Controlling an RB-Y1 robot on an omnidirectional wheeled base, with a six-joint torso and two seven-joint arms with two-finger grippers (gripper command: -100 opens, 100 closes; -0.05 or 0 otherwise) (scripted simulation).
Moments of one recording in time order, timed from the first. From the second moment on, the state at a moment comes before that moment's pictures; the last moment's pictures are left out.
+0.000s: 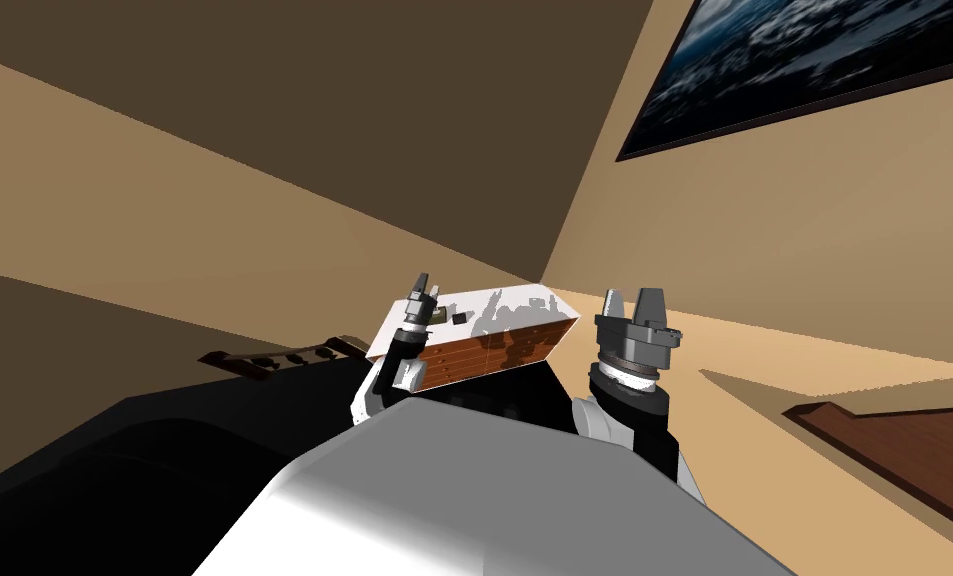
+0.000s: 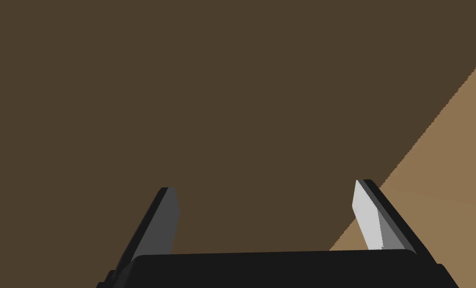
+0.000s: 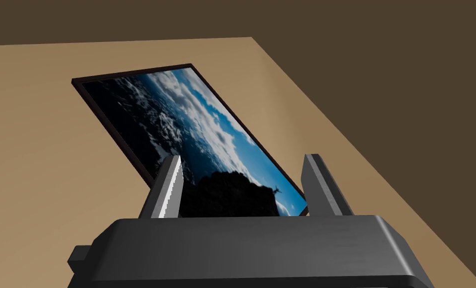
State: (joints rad) left arm 0.41 0.12 -0.08 -2.24 -0.04 -0.32 0.04; right arm 0.51 -0.01 0.06 -2.37 0.10 -0.62 0.08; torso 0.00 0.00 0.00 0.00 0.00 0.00
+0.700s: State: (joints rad) left arm 0.35 0.17 -0.10 -2.25 -0.01 -0.16 0.09; right arm 0.51 -0.01 0.06 -2.37 0.10 -0.62 0.08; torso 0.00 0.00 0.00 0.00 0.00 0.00
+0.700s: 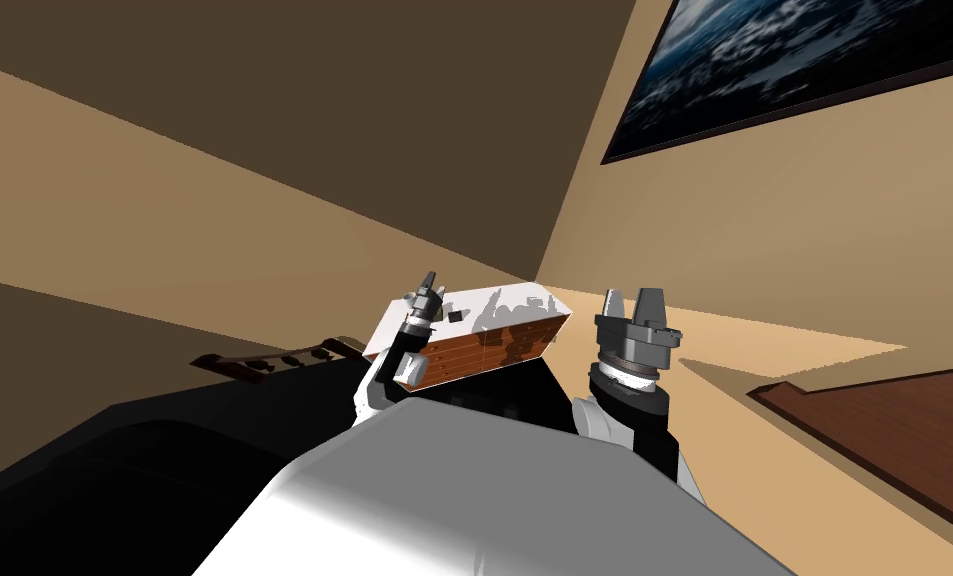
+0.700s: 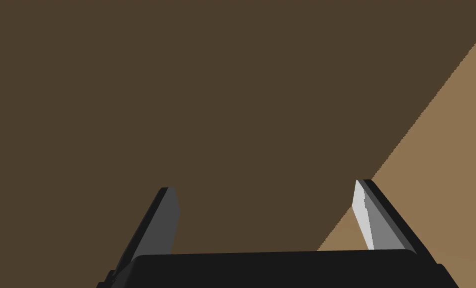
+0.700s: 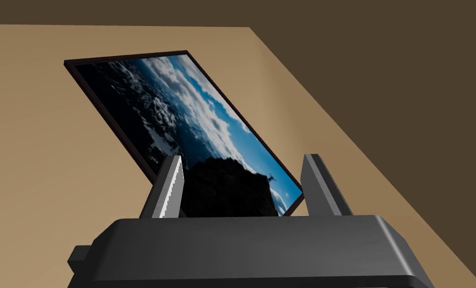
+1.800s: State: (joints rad) left arm 0.25 0.21 -0.11 -2.22 0.05 0.13 0.16; right arm 0.51 -0.01 0.06 -2.37 0.10 -0.62 0.08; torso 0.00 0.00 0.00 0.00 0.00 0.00
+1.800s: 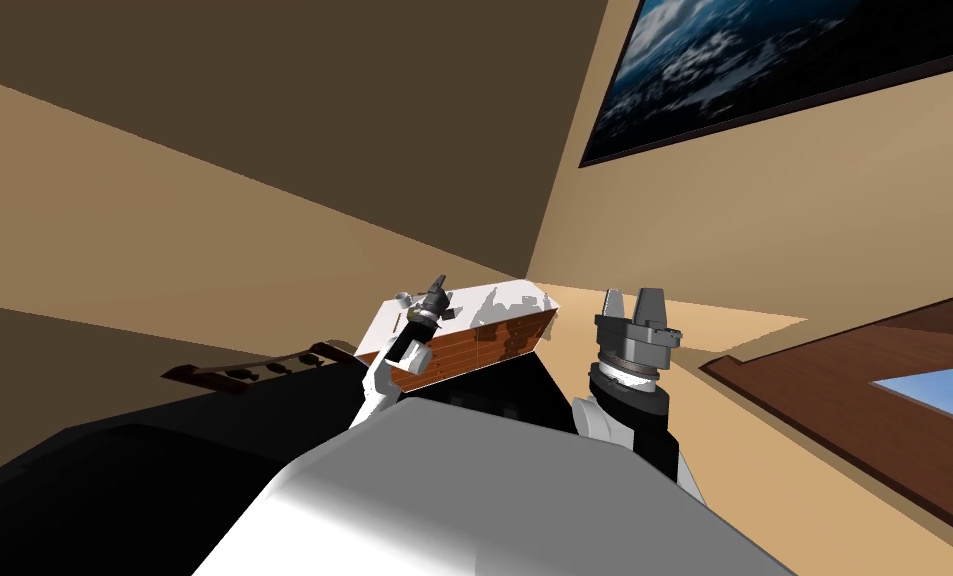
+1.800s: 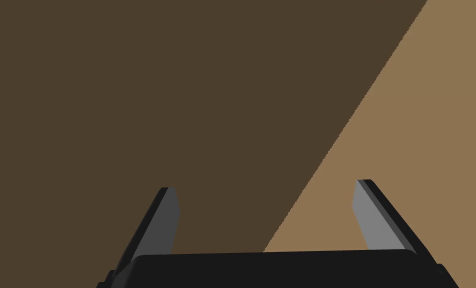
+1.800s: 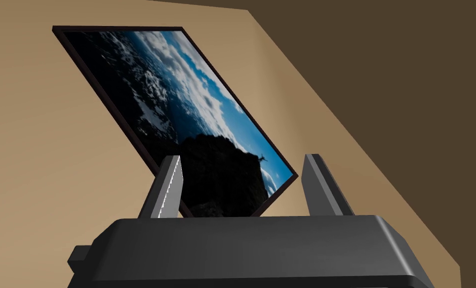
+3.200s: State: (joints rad) left arm 0.12 0.23 -0.08 -2.10 0.11 0.47 0.24; right arm 0.51 -0.01 0.06 -2.37 0.10 -0.62 0.08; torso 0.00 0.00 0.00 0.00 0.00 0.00
